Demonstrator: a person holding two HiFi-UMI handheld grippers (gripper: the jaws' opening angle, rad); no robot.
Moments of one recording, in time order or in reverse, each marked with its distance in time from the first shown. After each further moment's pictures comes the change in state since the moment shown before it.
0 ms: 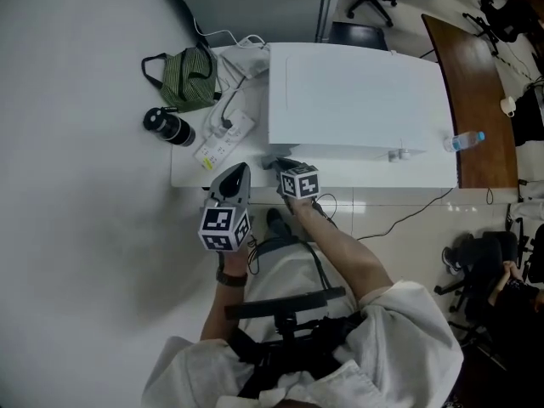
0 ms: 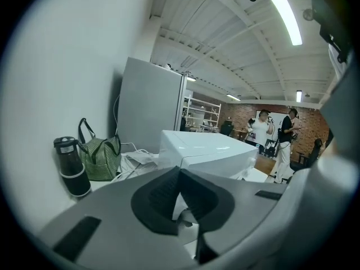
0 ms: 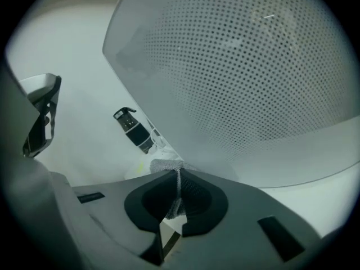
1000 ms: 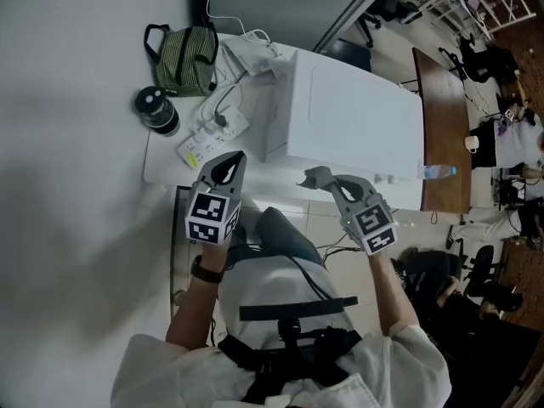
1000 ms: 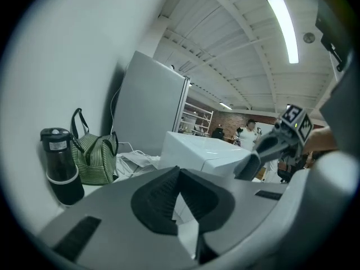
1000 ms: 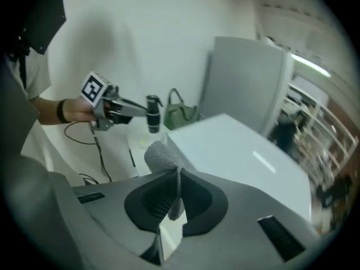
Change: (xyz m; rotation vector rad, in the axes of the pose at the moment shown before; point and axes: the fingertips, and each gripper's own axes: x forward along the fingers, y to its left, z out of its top) left arm 0.011 0.112 -0.010 -0.031 -0.033 -0.135; right arm -0.147 0.079 0.107 -0.783 0.187 -0.196
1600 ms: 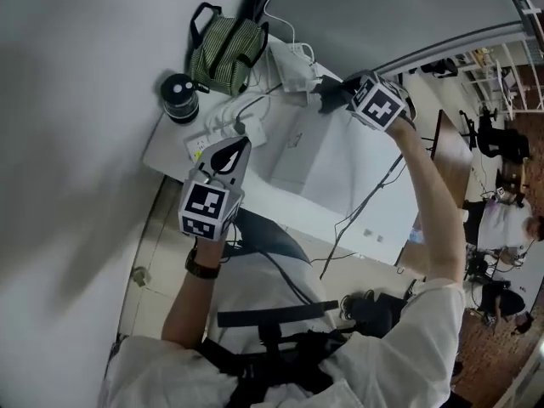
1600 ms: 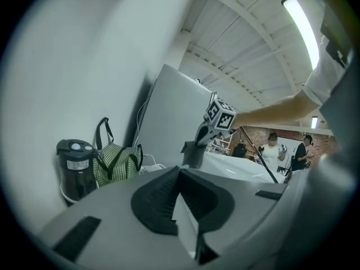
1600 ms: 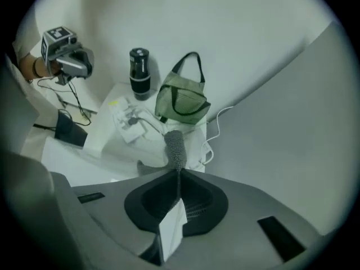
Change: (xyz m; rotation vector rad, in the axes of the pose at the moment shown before) left arm 0.020 0.107 0.049 -0.138 -0.152 0.208; right arm 0.247 -0.175 0.202 -0.762 0.407 0.184
